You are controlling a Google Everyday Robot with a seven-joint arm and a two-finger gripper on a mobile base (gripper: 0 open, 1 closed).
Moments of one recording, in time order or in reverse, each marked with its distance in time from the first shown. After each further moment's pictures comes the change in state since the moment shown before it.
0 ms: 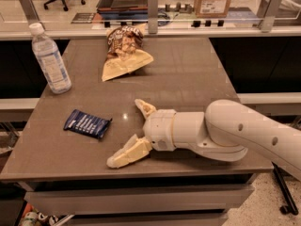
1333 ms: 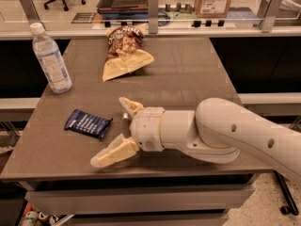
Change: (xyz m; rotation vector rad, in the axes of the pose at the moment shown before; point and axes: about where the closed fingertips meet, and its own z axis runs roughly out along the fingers) arm -0.036 0.020 0.013 0.006 -0.040 -0.064
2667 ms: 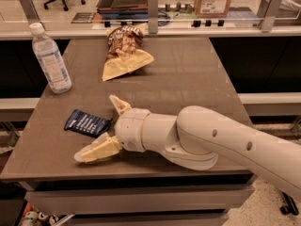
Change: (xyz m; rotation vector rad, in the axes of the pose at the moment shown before) arm -0.005 -0.007 0.037 0.078 -0.050 -0.005
